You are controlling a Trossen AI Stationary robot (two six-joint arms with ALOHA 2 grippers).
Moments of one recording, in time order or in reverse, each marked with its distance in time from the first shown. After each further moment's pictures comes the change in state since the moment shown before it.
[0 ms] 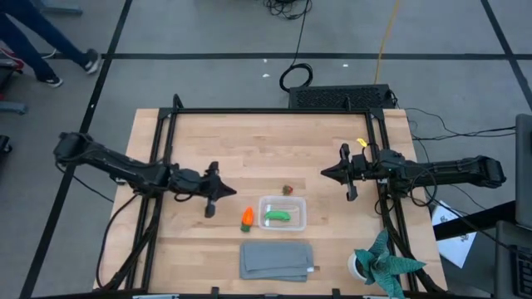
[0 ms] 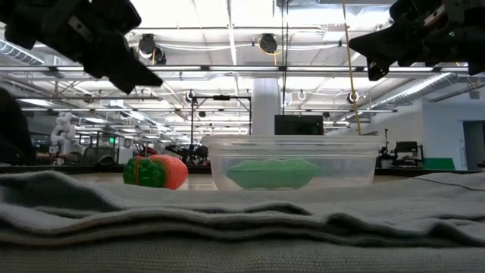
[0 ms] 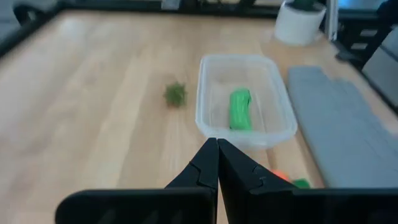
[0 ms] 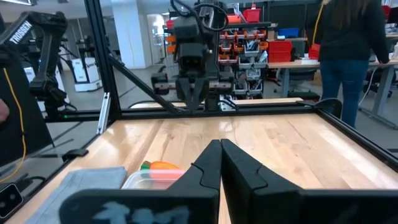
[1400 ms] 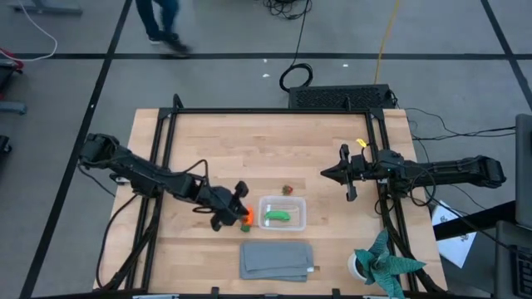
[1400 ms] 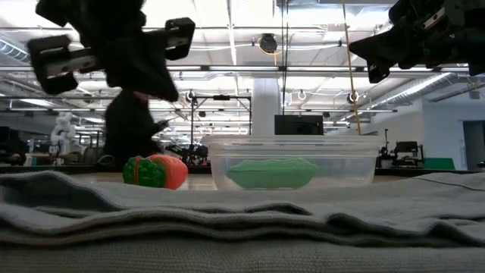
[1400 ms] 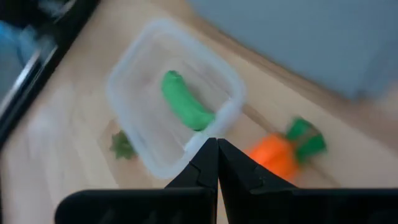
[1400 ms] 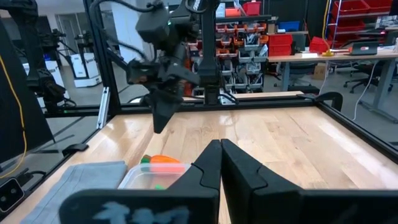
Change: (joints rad) left arm -0.078 0.375 0.341 -0.249 0.112 0.864; right arm 0.000 0.001 0.000 -0.024 0.000 0.004
